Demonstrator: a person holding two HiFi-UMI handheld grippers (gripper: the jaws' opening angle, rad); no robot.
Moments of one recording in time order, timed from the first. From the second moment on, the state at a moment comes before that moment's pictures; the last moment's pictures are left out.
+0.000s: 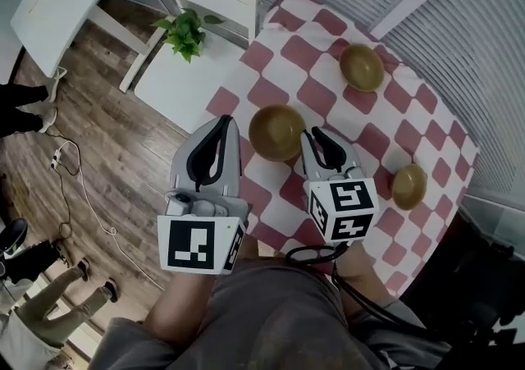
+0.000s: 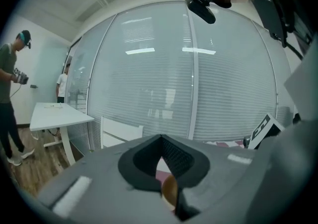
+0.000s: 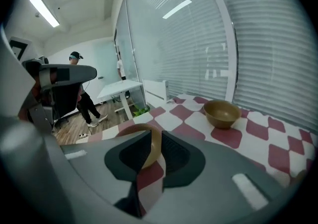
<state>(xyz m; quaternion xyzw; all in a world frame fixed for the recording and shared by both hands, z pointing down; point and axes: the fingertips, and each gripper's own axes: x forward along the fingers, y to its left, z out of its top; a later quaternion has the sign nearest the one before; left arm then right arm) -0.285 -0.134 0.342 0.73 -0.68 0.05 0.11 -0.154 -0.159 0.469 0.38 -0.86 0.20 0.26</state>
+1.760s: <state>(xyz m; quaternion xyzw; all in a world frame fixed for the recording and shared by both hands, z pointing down) -0.087 -0.156 0.281 0.86 -0.51 0.04 0.05 0.060 -0.164 0.385 0.58 -0.76 0.27 0.08</state>
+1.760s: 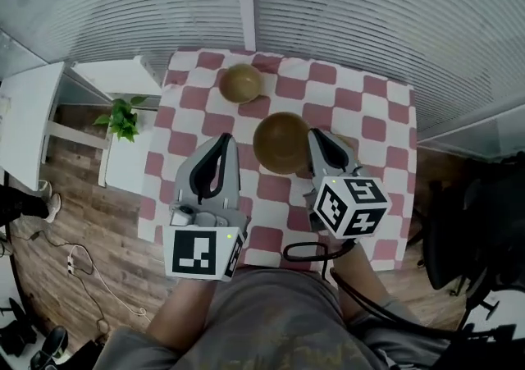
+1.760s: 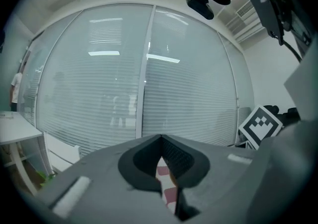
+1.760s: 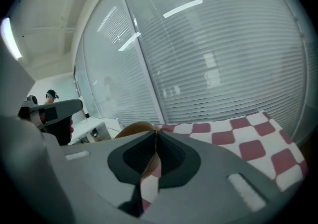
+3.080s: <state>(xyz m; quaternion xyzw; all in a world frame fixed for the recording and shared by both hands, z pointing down) 0.039 -0.156 0.360 0.88 -0.45 0.10 0.11 0.199 -0.126 0.478 0.66 -0.68 0.30 0.13</state>
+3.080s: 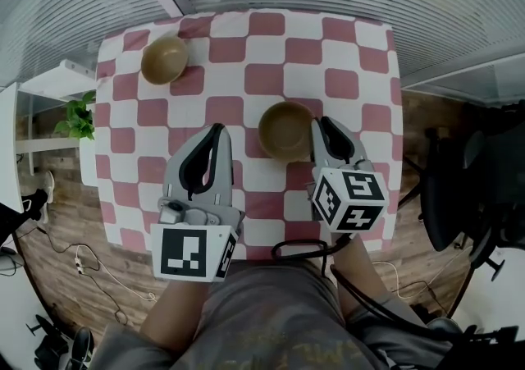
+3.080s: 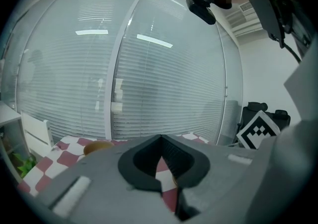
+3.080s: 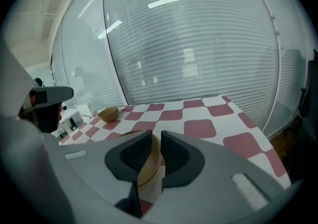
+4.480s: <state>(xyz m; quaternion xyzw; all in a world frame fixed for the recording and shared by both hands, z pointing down) -0.113 -0.104 0.237 0.80 -0.60 0.01 0.00 0.011 -0.163 0.314 0.52 -0.84 0.13 0.08</state>
